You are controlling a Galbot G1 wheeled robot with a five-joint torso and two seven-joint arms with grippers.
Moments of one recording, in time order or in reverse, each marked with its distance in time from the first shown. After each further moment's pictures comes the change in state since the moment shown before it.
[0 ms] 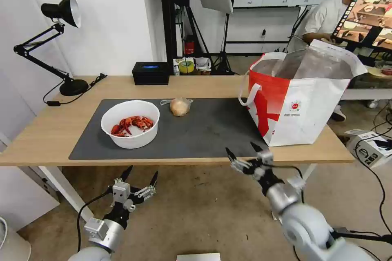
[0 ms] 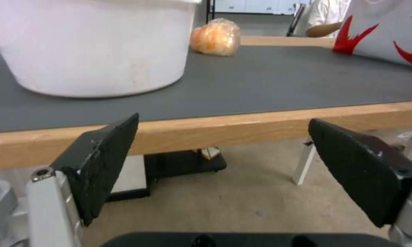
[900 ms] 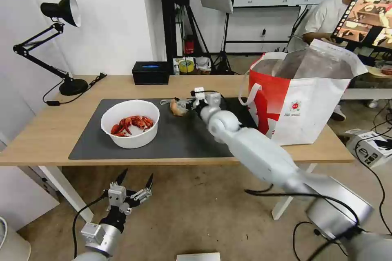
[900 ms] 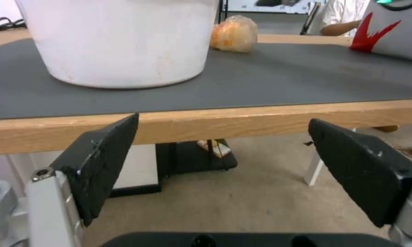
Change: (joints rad) left arm 0.025 -0.028 -0.037 0.000 0.010 -0.012 0.003; right arm 0.959 0.510 -0.489 -0.953 0.276 -0.192 -0.022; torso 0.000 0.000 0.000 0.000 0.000
